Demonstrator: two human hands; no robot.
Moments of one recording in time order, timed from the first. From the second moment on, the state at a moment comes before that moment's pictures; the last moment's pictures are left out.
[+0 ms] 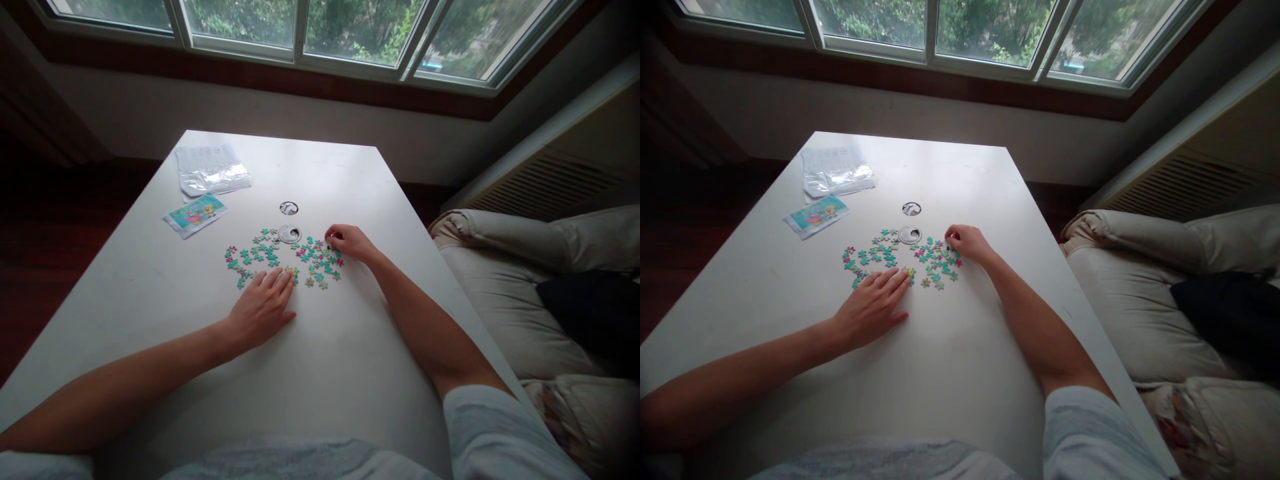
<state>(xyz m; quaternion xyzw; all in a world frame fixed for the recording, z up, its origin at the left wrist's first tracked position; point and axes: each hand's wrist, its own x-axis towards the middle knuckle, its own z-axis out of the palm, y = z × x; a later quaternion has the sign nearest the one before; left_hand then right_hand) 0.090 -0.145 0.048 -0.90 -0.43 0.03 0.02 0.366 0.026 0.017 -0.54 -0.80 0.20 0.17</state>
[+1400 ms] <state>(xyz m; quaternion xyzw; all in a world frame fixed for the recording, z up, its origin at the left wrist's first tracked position) 0.095 -0.166 0.061 -0.91 -0.42 0.04 0.02 0.383 0.035 0.023 -0.51 -0.81 0.26 0.11</state>
